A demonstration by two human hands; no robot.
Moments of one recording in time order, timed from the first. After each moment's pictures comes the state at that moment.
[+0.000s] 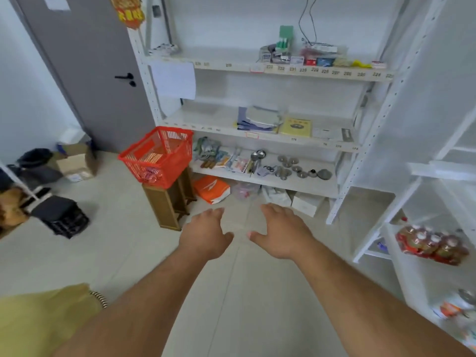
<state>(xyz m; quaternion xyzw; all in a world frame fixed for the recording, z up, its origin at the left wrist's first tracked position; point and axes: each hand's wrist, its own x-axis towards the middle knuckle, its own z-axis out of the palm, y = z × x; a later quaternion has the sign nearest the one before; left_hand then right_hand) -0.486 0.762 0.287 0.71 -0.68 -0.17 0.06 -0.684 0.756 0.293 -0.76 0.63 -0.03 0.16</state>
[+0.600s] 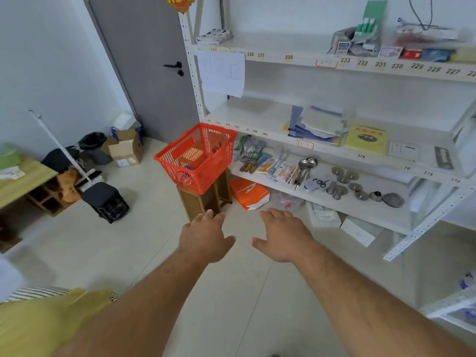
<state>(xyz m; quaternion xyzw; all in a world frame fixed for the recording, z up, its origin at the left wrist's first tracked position) -0.404 0.576 0.269 0.78 -0.60 -0.14 -0.05 -0.590 0.517 0.256 -0.84 0.52 0.08 0.14</state>
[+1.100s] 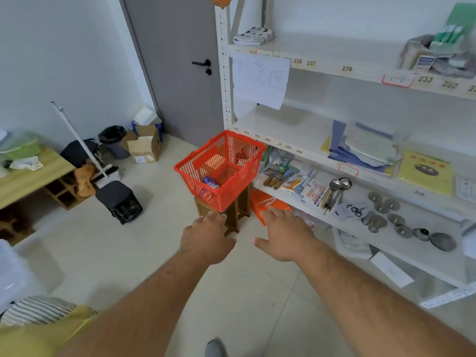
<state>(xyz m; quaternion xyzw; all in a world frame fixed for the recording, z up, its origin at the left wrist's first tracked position) -0.271 0.441 0.255 0.80 -0.57 -0.17 -0.02 -0.454 0.359 0.255 -0.87 0.46 0.11 0.12</state>
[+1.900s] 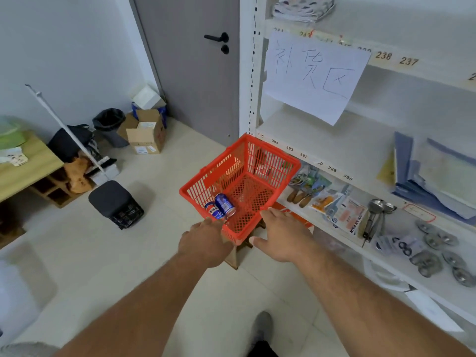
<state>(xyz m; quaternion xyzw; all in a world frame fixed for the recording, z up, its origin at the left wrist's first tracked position) -0.080 0.207 0.186 0.82 -0.52 -0.24 -0.02 -0.261 0.112 0.195 -0.86 0.46 0.11 0.20</state>
